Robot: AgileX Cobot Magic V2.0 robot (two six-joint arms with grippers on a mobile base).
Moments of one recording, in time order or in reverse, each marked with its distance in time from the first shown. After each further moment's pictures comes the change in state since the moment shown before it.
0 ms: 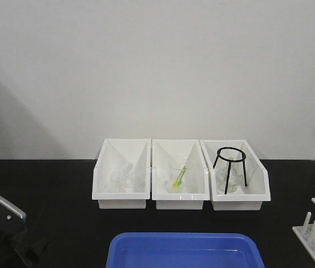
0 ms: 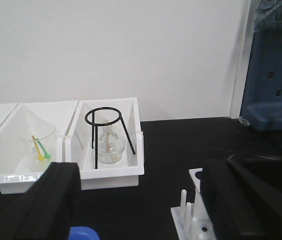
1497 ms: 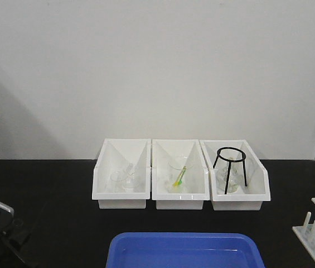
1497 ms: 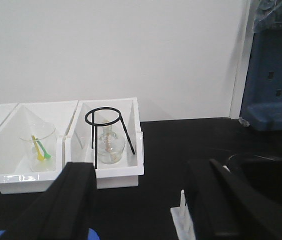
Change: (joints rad) left arm 0.045 0.024 0.000 -0.101 -0.027 0.000; right arm 0.000 0.000 0.000 0.000 -0.001 -0.003
